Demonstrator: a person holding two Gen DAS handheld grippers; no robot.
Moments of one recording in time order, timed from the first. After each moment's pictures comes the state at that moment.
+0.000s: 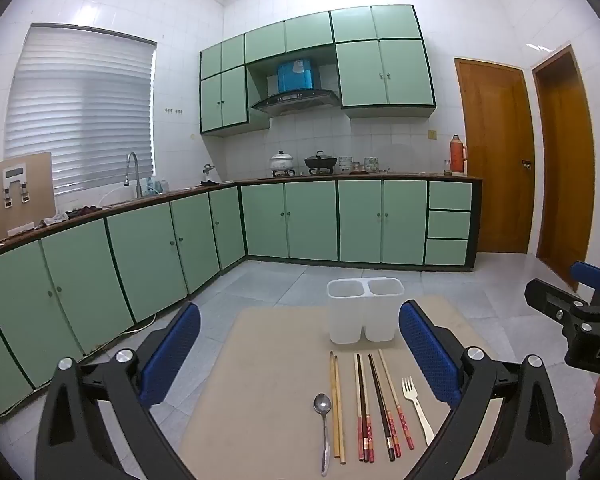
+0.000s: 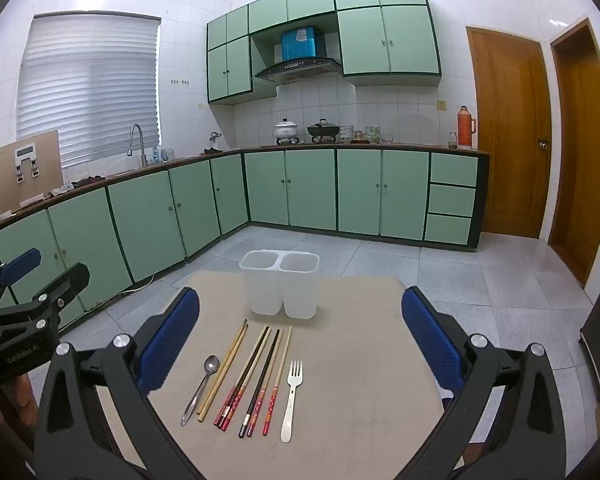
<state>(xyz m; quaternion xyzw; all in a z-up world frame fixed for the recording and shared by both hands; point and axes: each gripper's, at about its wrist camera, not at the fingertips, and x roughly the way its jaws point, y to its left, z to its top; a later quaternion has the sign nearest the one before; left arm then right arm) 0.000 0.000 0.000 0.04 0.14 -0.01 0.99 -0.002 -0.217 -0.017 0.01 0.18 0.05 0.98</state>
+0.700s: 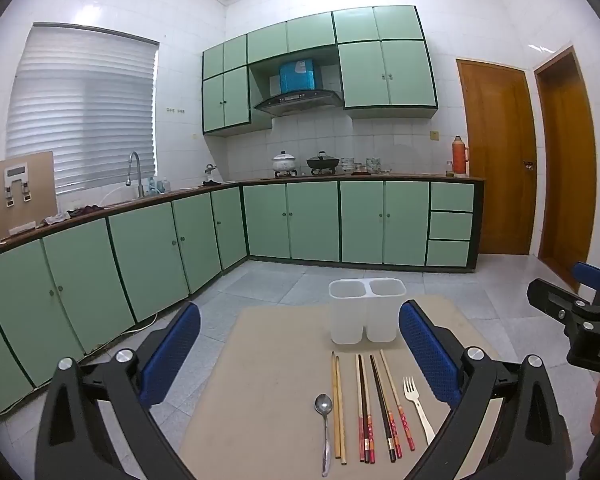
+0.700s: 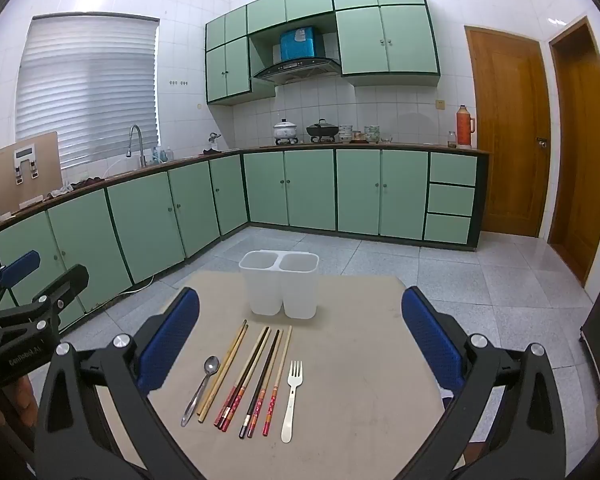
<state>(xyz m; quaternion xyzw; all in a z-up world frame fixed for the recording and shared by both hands) 0.003 0.003 -0.003 0.03 0.13 0.00 0.99 -0.002 -0.217 -0.017 0.01 0.18 0.05 0.98</state>
